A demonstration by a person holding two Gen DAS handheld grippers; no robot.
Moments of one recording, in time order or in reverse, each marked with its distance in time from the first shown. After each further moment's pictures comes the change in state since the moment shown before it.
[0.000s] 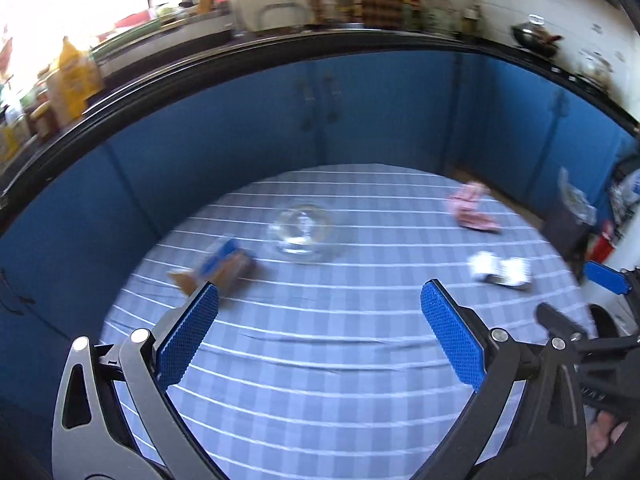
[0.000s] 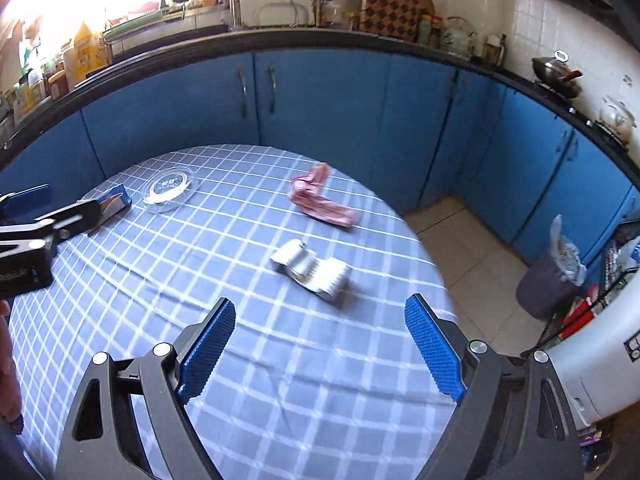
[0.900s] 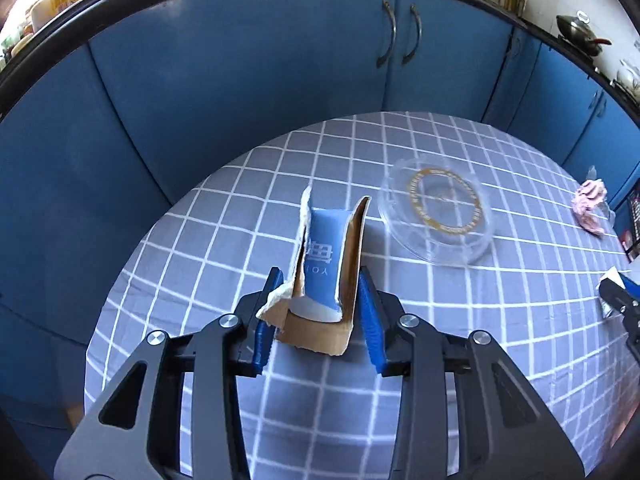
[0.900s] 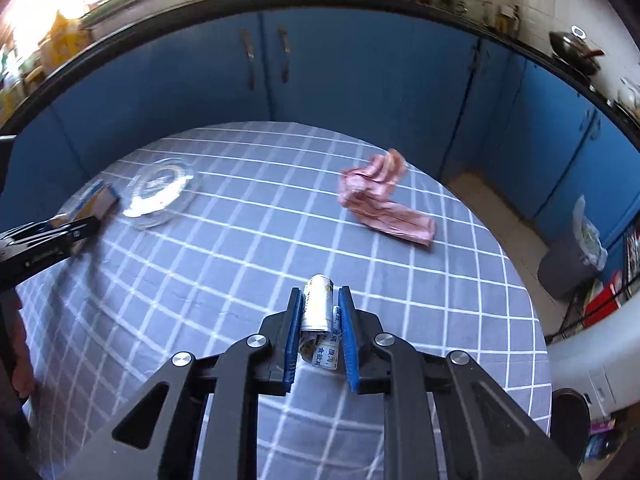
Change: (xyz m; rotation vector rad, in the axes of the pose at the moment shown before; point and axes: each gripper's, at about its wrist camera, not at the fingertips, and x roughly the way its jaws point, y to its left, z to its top) left arm 0.115 0.100 -0.007 -0.071 0.176 -0.041; right arm 0.051 0.039 0.018 0.024 0.074 0.027
